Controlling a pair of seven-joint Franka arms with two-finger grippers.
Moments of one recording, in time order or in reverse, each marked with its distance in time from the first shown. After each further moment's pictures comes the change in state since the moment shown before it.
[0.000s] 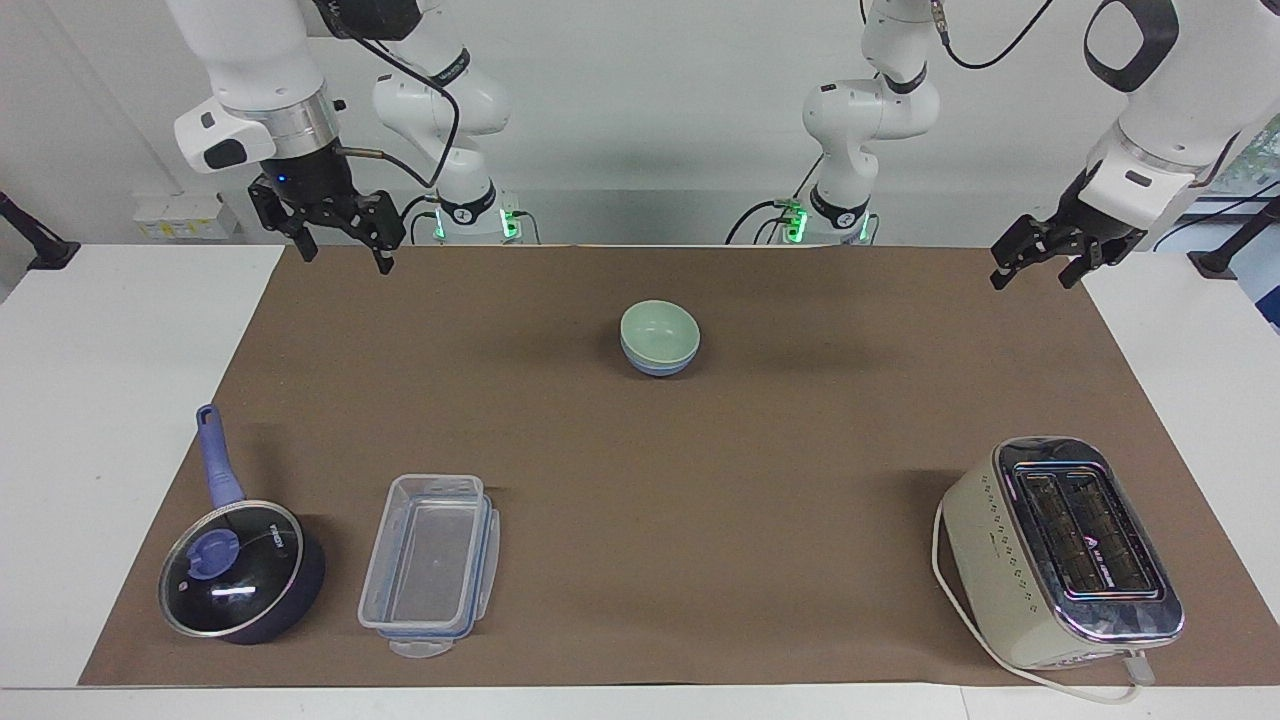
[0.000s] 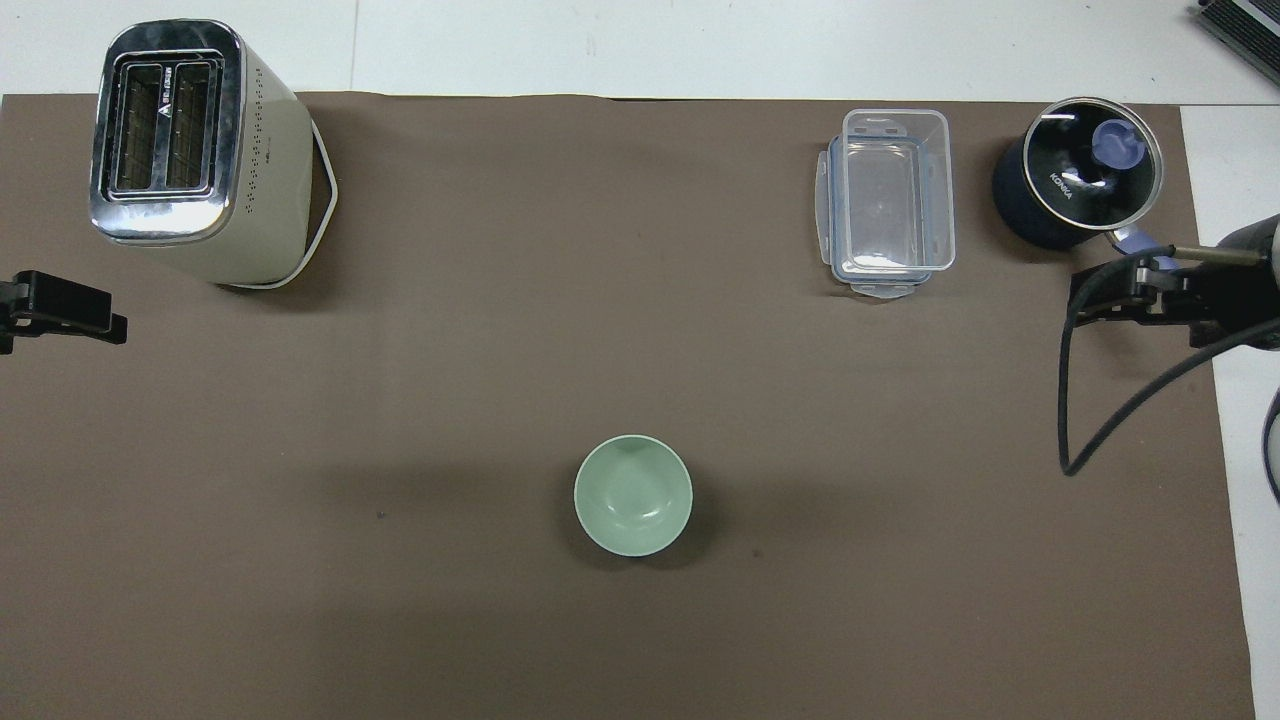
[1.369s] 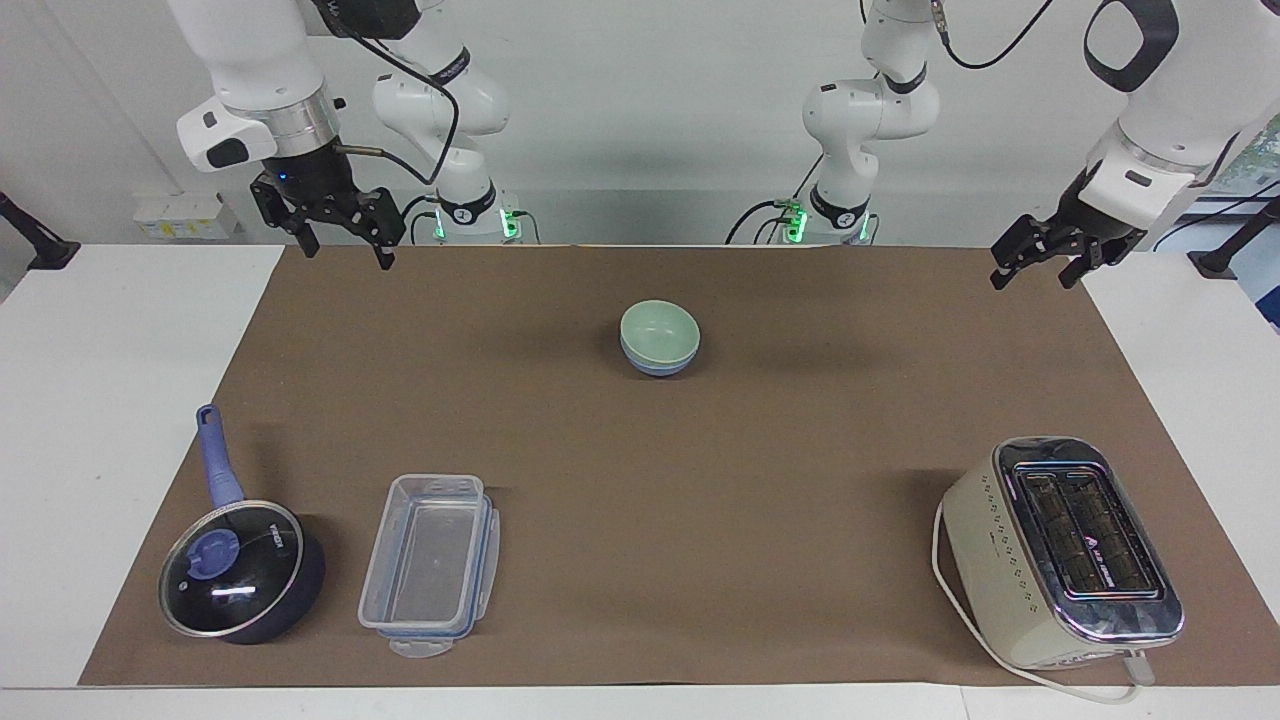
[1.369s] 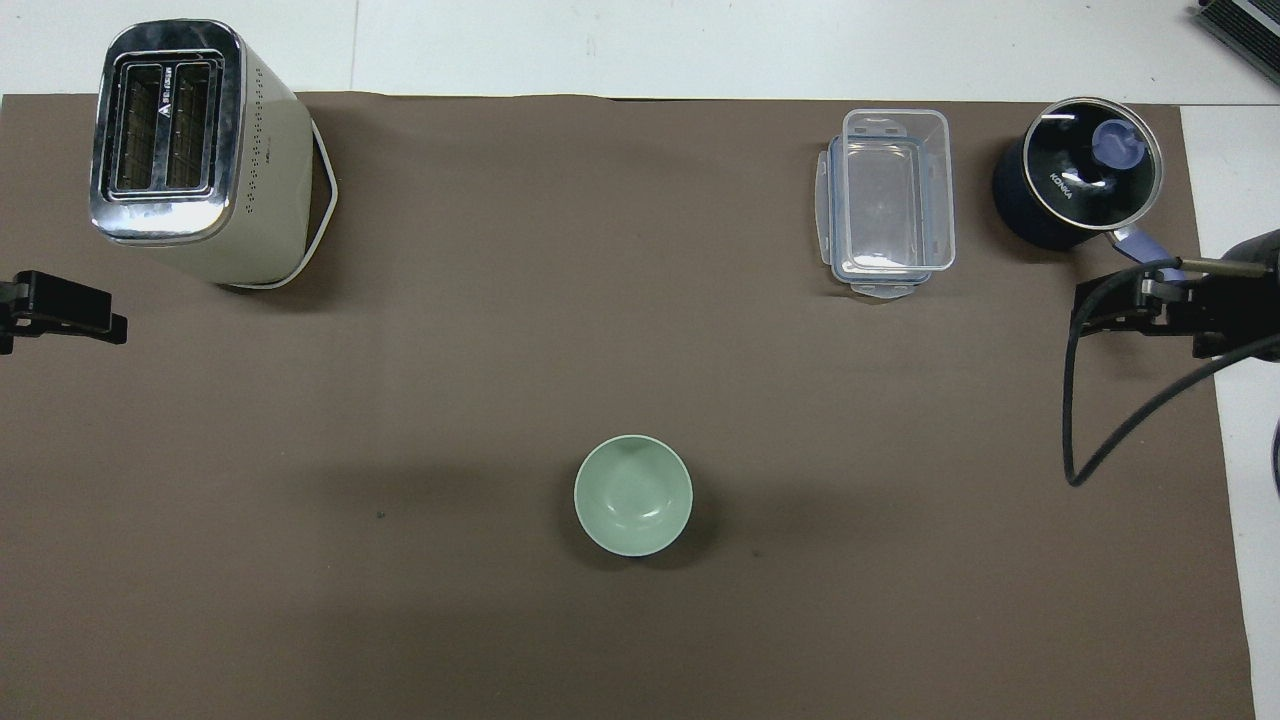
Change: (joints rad) left arm 0.000 0.000 0.000 0.000 0.000 0.000 0.000; right arm -0.009 -0.016 0.000 -0.017 0.008 0.001 -0.006
